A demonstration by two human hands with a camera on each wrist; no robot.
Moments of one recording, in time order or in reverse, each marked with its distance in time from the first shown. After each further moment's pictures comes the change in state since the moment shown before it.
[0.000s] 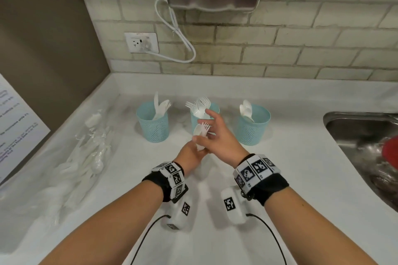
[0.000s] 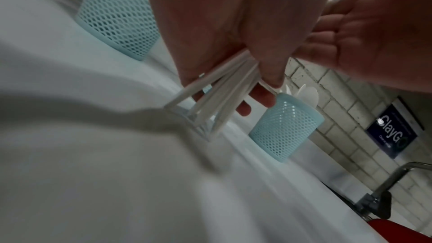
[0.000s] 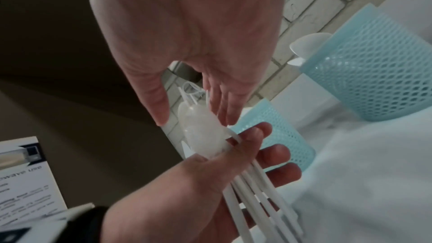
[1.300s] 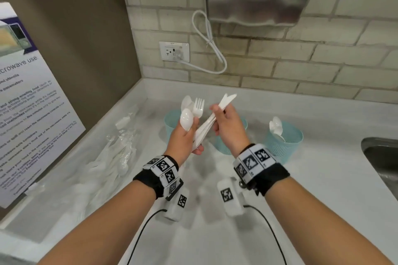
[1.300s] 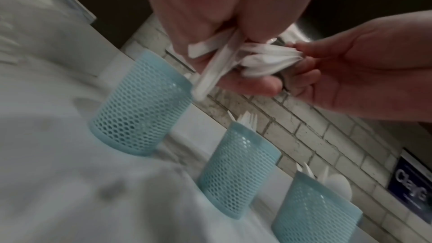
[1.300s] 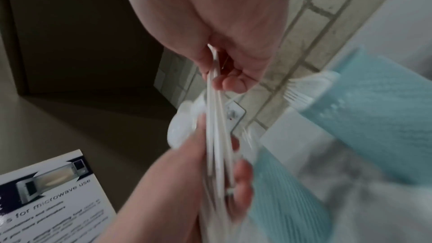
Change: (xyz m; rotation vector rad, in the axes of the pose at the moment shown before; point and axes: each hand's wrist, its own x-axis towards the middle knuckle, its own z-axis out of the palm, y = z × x) left_hand 0.006 0.024 -0.084 -0.315 0.357 -0.028; right_hand 0.061 -0.047 0.042 0.026 0.188 -0.147
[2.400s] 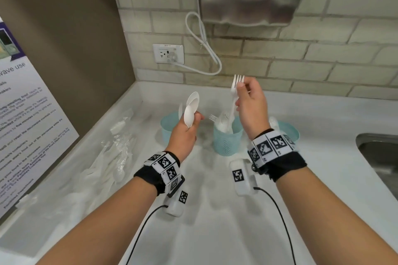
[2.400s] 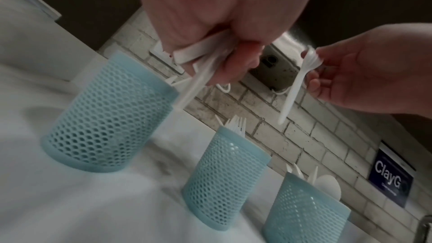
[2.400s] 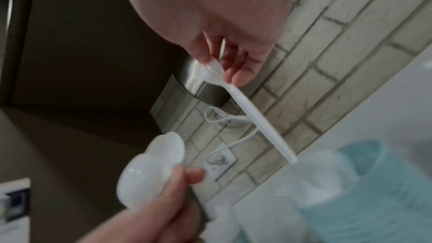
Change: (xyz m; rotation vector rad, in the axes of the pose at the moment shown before) left_hand 0.018 0.003 0.006 0.147 0.011 0.136; right_hand 0.028 -0.021 -0.040 -0.095 0.290 -0.178
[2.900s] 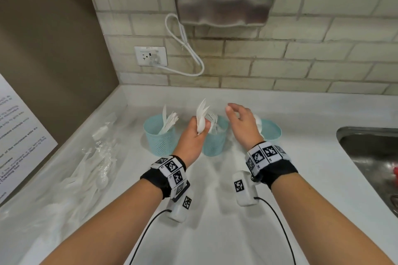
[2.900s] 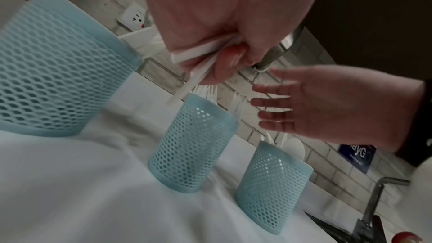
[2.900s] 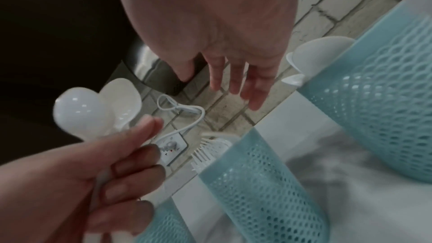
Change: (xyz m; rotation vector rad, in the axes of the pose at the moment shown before) left_hand -0.002 -0.004 0.054 0.080 -0.135 0.145; right_hand -0.009 0.057 -0.040 -0.238 -0.164 0.222
